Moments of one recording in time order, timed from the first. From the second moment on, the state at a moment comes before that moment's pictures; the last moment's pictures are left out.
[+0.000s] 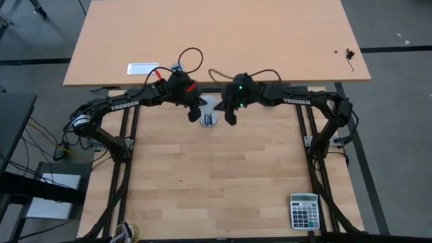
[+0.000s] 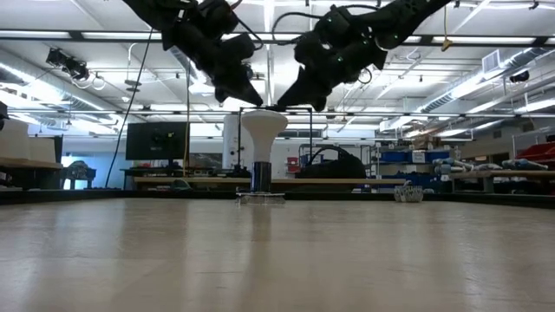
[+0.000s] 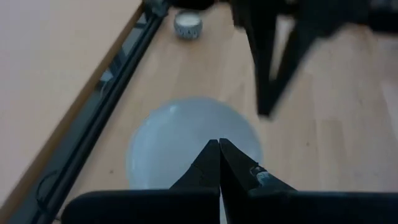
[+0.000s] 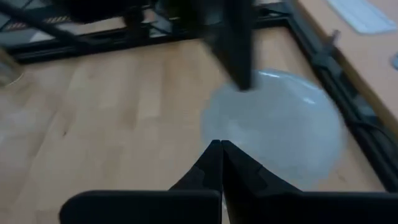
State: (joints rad) left arm 0.52 1.48 1.16 -0.33 0.24 0.15; right arm -0.45 1.69 1.24 -0.13 -0.39 -0.11
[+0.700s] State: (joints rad) left arm 0.53 1.54 1.17 -0.30 0.25 0.13; right arm -0.43 1.75 1.24 -0.12 -0.27 -0.12
